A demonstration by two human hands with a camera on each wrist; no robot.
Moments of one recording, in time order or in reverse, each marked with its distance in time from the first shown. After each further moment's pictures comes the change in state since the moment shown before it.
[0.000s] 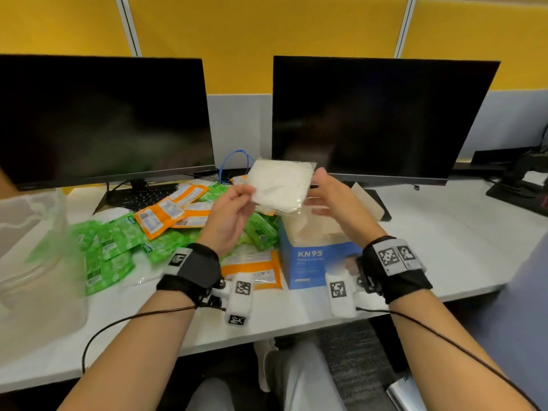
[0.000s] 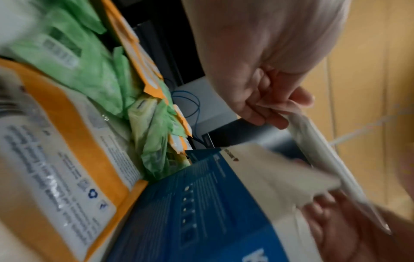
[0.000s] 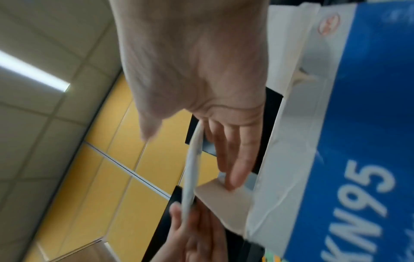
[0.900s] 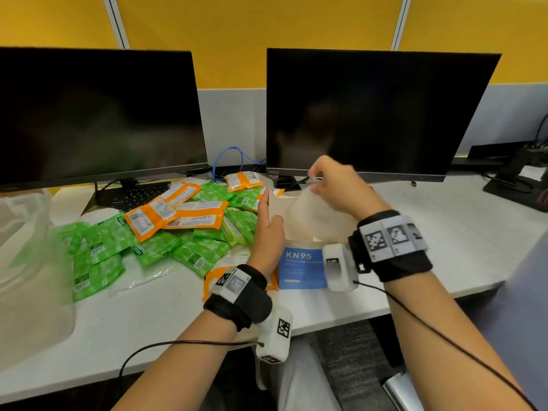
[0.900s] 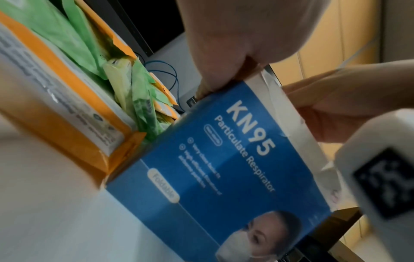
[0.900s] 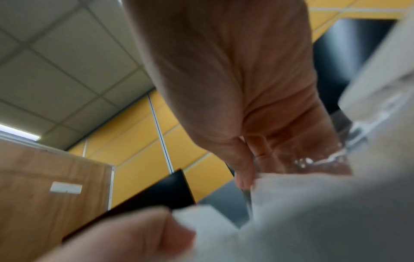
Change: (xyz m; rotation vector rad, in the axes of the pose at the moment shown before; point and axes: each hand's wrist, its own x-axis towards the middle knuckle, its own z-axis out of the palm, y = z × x) left_hand -0.018 -0.051 0.063 0.468 0.111 0.010; right_hand 0.012 -0.037 -0.009 -0.759 0.145 0.006
